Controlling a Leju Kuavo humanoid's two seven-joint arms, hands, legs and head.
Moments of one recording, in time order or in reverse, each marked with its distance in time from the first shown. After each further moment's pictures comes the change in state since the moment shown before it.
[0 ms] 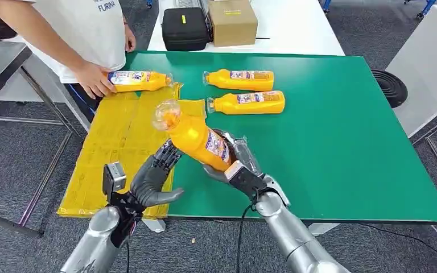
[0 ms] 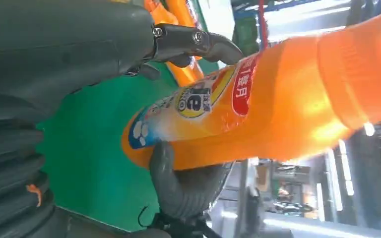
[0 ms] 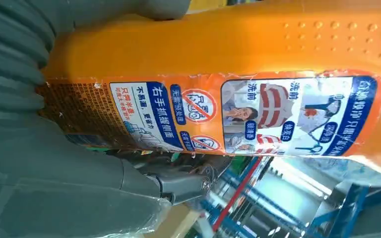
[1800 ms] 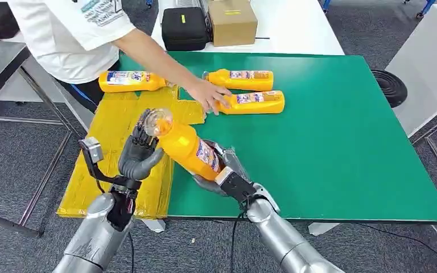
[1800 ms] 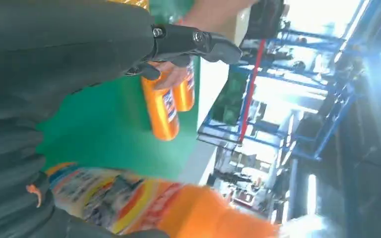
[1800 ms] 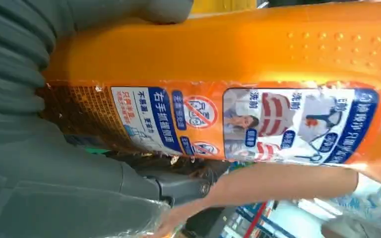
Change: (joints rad) left arm -0.090 -0.035 0.079 0.117 0.296 0.155 0.012; right arm -0.007 0.008 0.107 0.100 -0.092 0.012 0.002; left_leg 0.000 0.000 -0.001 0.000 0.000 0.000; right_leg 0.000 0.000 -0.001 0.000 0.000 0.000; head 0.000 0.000
